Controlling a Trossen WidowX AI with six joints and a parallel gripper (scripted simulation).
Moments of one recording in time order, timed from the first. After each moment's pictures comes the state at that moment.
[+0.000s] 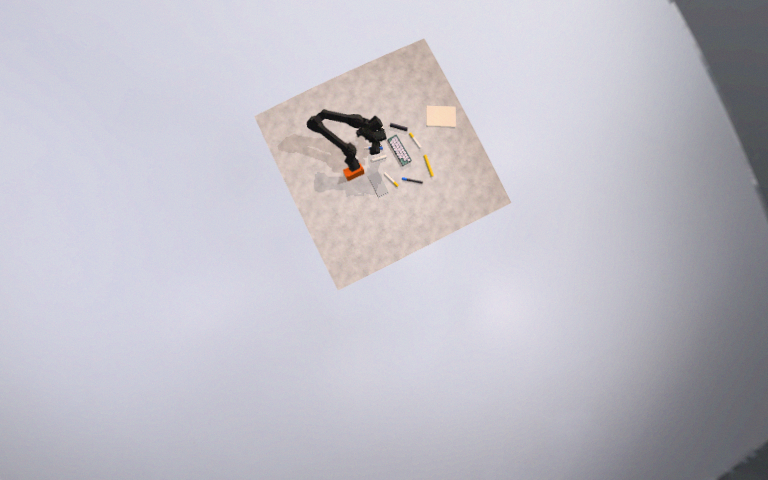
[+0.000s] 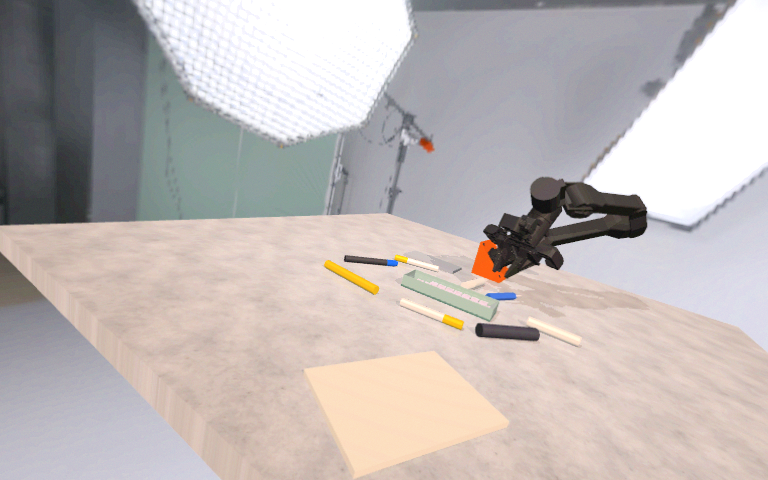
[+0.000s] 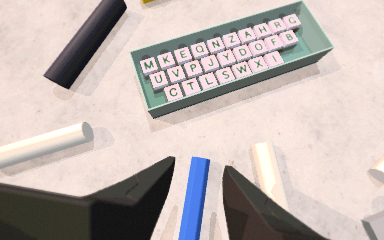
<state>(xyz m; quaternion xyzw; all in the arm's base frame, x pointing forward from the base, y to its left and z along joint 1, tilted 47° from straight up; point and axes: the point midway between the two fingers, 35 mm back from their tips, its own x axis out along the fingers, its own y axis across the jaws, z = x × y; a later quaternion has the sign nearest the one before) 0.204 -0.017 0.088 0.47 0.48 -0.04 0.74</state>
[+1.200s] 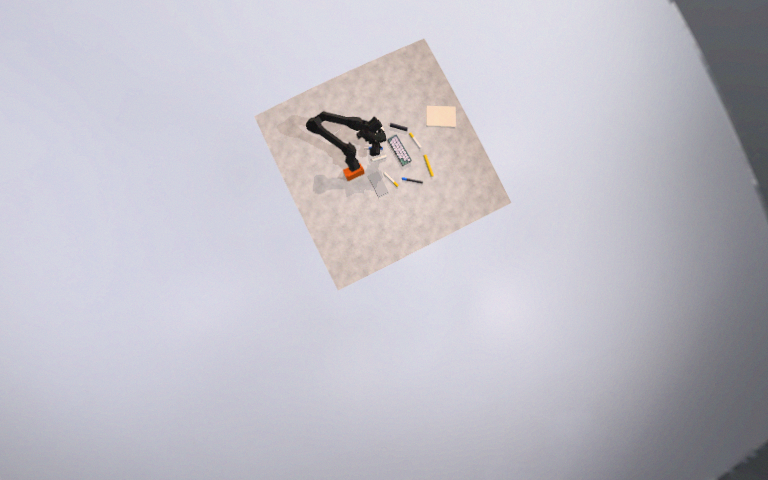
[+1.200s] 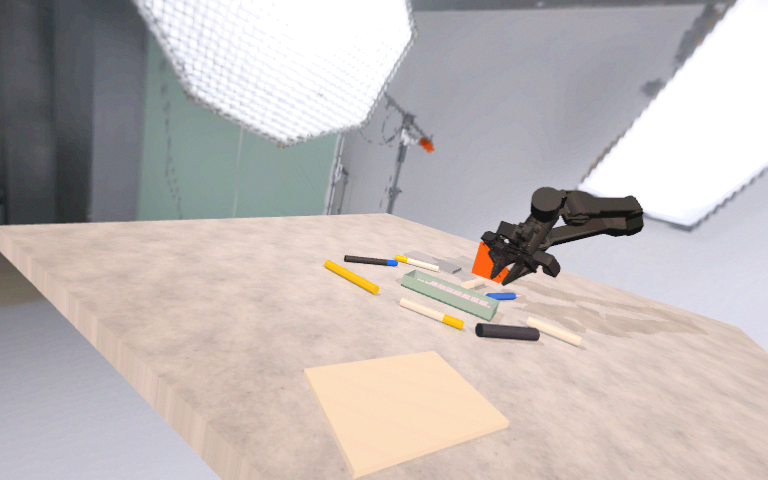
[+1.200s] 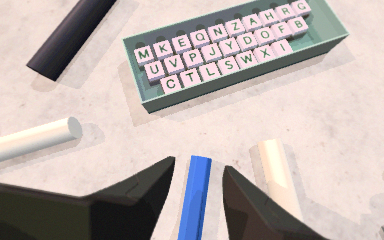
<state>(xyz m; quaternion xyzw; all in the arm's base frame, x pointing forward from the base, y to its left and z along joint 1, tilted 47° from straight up) 0.206 -0.005 0.075 0.47 0.48 -0.04 0.74</state>
